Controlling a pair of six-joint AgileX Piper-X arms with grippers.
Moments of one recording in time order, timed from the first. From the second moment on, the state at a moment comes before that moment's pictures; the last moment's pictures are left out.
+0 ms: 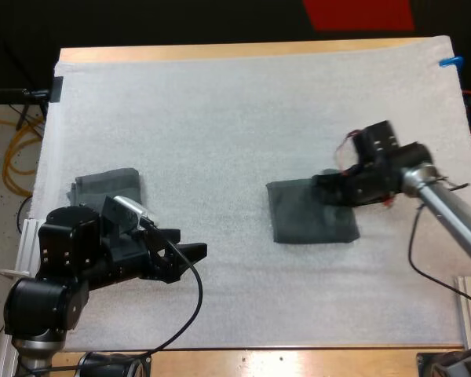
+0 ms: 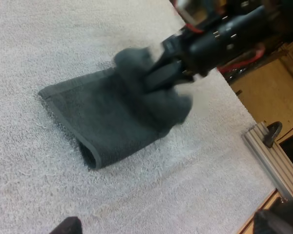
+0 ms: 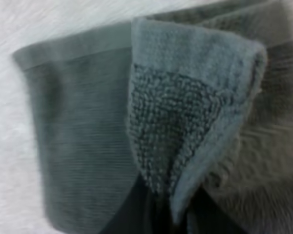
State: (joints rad) left arm -0.13 0.69 -0.83 1.04 0.78 -1.85; right arm 0.38 1.66 -1.08 0.79 -0.35 -1.38
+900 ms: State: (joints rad) left arm -0.13 0.69 -0.83 1.04 0.80 -1.85; right arm 0.50 1.73 -1.08 0.52 -0.52 -1.24
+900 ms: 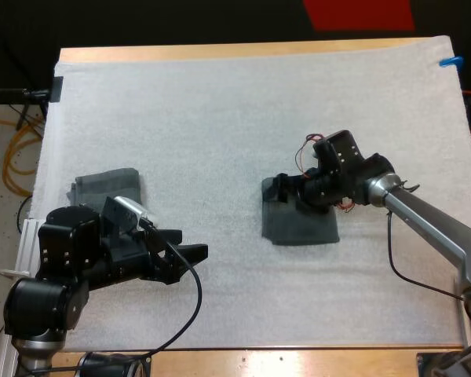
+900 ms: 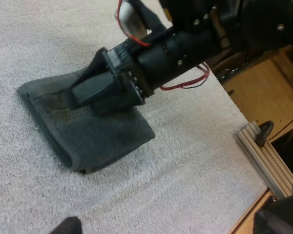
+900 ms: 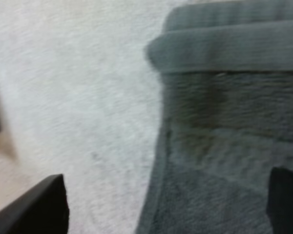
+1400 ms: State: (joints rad) left arm -0.13 0.69 -0.83 1.04 0.80 -1.85; right arm 0.65 1.79 -1.07 0.49 -0.56 -1.24
